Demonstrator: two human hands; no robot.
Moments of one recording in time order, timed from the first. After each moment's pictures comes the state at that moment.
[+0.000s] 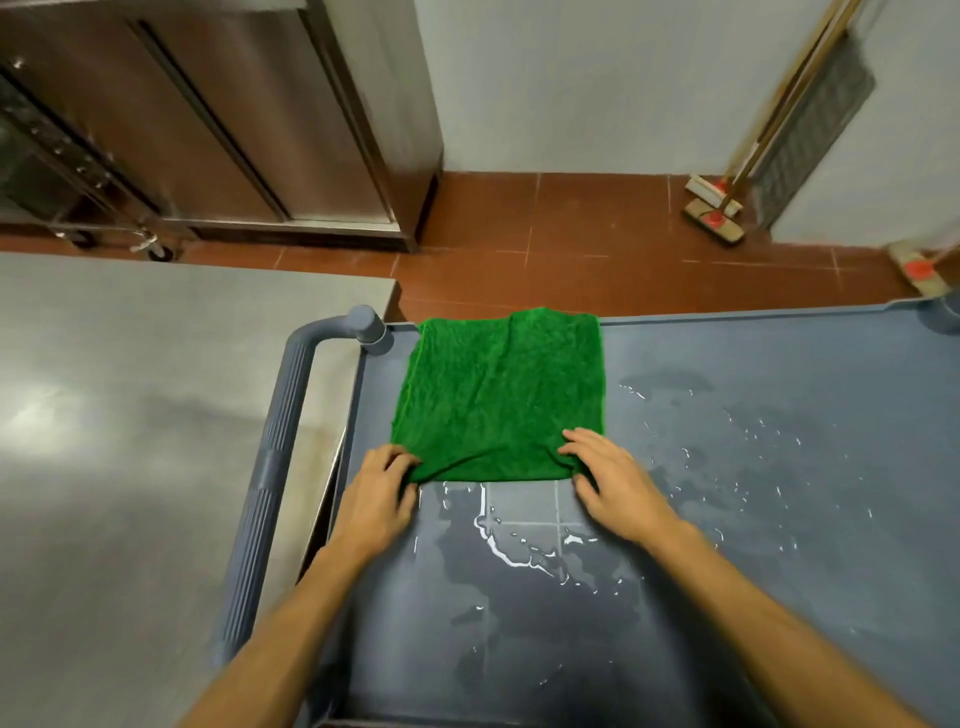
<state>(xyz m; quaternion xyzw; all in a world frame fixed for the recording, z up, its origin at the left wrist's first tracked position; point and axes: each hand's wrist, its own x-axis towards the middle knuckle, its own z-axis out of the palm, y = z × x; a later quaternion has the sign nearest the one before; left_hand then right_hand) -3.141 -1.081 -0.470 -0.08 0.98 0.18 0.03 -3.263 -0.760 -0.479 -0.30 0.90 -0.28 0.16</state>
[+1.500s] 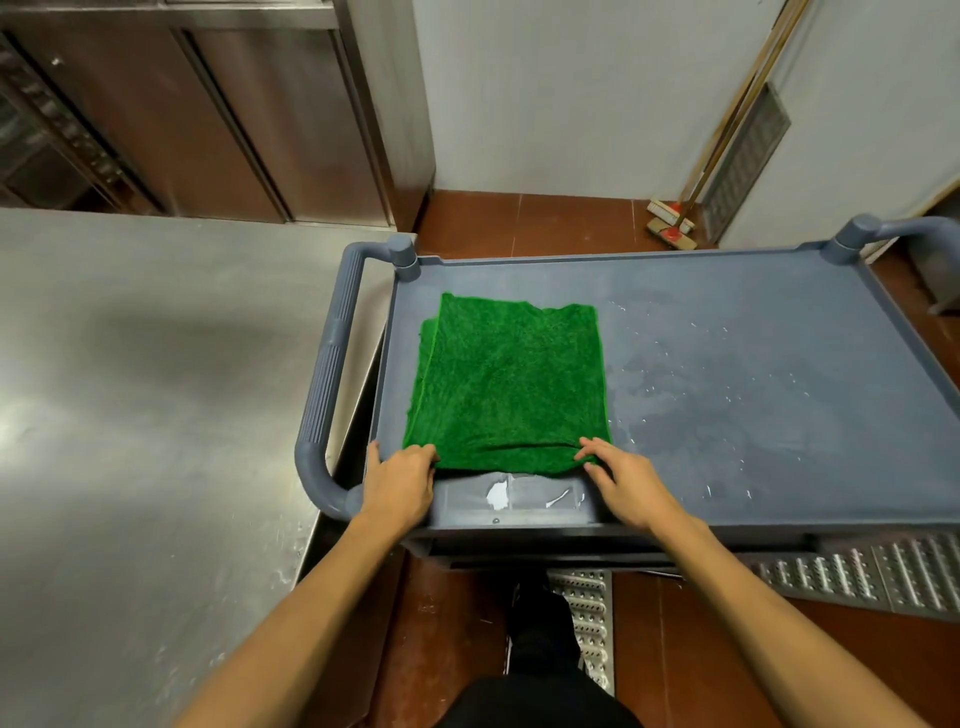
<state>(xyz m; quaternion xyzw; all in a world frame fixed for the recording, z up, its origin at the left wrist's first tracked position) -2.981 -1.027 -0.441 -0.11 0.98 0.09 0.11 -3.071 -0.724 -0.461 -0.18 0.92 -0.30 0.19</state>
